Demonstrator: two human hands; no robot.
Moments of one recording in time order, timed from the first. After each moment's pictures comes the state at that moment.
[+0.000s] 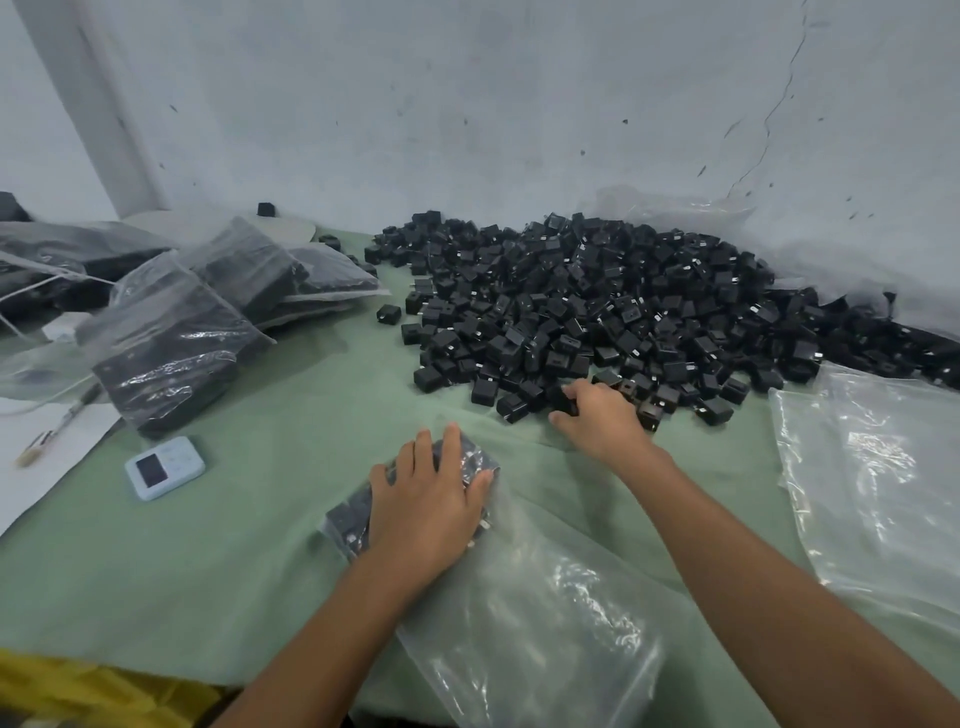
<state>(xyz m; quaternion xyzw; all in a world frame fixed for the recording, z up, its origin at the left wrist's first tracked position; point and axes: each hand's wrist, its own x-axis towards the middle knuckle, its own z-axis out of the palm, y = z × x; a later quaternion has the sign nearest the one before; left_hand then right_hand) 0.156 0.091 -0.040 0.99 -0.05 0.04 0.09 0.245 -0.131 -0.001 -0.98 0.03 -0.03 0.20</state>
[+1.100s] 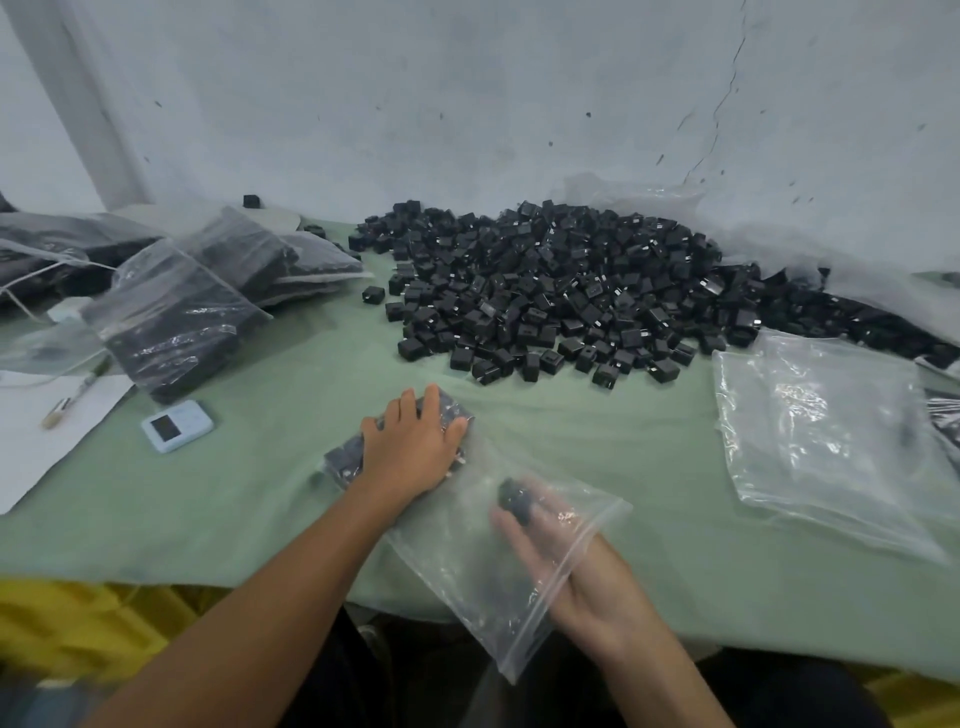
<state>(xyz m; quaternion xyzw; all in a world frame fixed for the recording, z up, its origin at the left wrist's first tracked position) 0.152 0.090 -0.025 0.99 -0.04 0.01 0.09 0.008 -0.081 -0.014 -0.32 0.16 0.11 0.93</state>
